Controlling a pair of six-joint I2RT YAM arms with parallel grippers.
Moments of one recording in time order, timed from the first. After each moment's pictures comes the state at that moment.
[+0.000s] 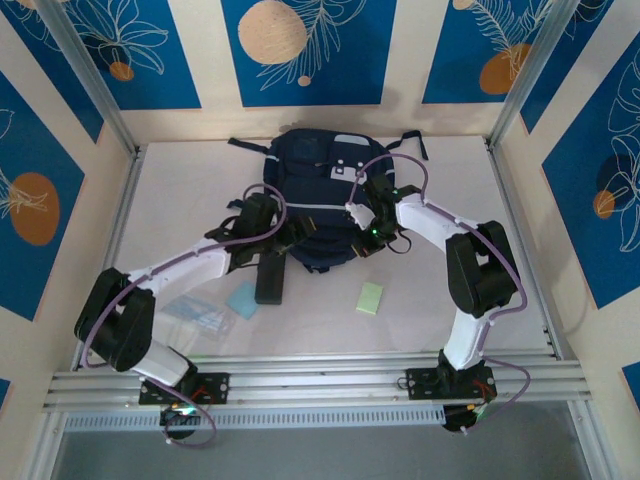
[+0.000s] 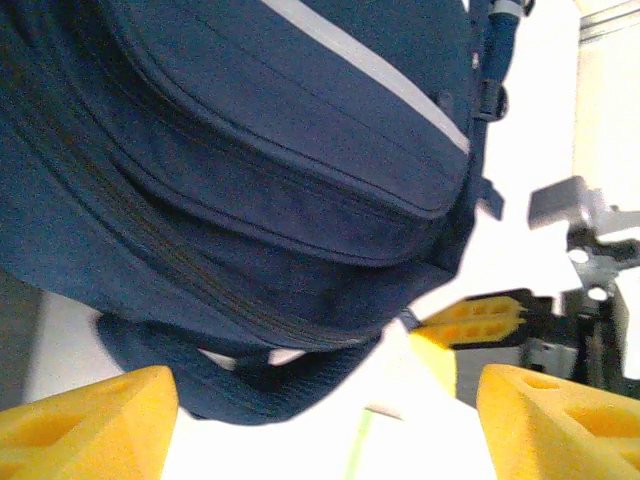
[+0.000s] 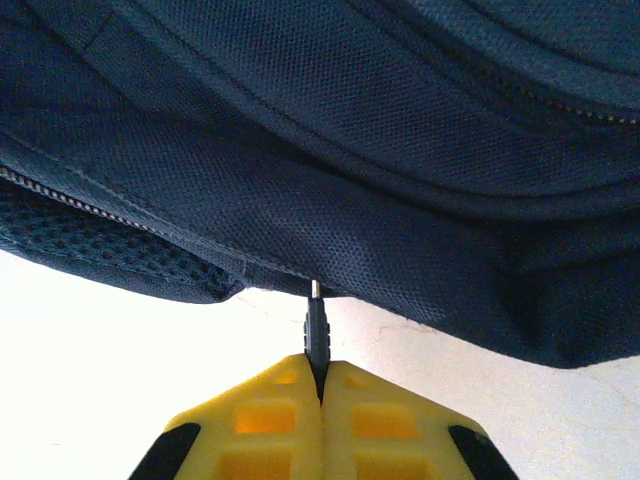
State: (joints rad) left arm -0.63 1.51 0.96 -0.16 0.15 -1.02; right arm 0.40 1.82 1.29 -0.85 -0.28 -0.16
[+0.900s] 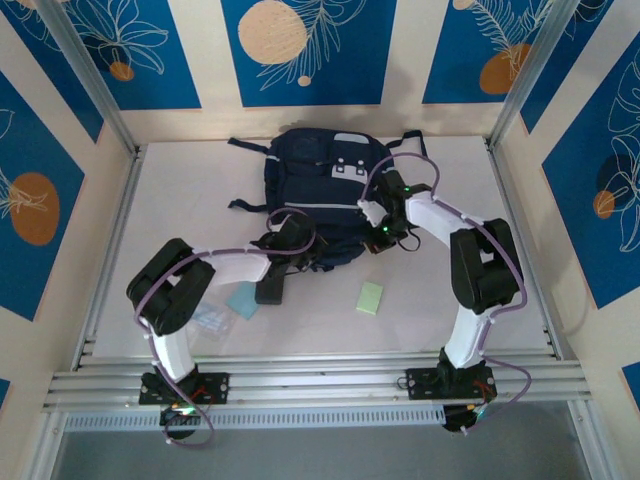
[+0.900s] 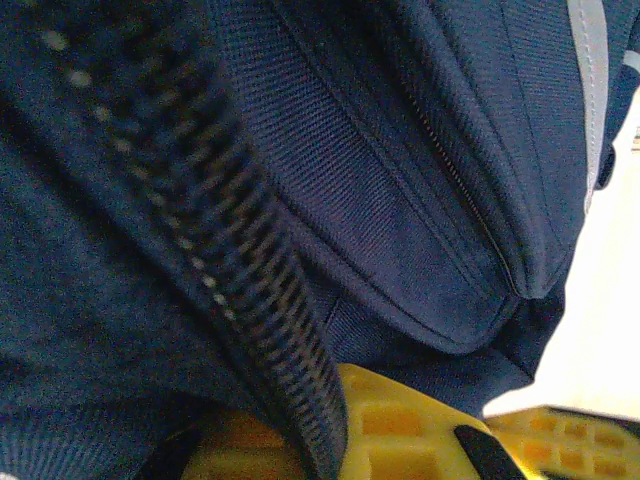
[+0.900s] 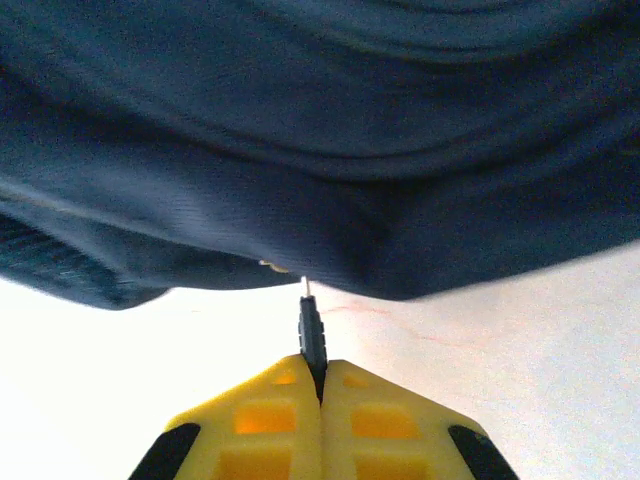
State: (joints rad) left arm -0.74 1.81 0.96 0.13 -0.04 -1.39; right arm 0.29 1.83 1.28 -0.84 -0.26 -0.21
